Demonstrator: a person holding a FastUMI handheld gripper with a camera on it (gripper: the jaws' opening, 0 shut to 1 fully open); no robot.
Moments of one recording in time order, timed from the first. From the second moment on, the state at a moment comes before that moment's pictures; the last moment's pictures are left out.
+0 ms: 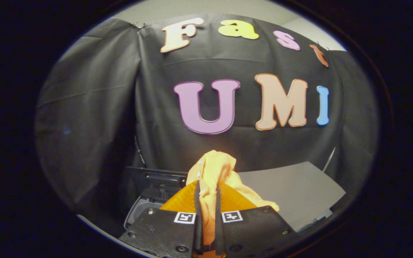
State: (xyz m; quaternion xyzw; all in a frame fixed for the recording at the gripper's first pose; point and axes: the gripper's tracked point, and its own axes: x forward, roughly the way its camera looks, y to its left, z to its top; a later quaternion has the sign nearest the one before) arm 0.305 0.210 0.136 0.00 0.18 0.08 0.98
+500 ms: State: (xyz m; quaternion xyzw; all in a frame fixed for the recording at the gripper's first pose) arm 0.318 0.301 0.041 0.02 0.23 0.12 0.96
